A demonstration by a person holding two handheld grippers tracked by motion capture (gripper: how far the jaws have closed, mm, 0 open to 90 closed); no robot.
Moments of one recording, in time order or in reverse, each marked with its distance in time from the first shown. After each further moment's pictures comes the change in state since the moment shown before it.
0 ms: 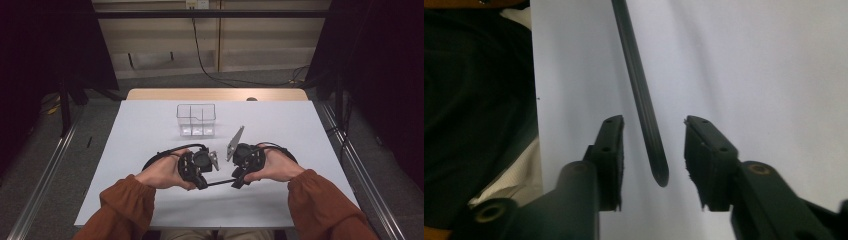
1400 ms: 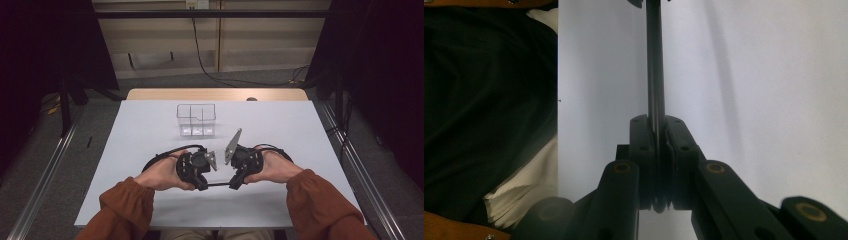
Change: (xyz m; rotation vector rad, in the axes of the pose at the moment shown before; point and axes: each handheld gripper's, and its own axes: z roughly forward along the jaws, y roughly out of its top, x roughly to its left) left arm 0.003 -0.007 0.004 -0.056 -0.001 0.007; right arm 0.003 0.002 0.006 -0.015 0.073 -0.041
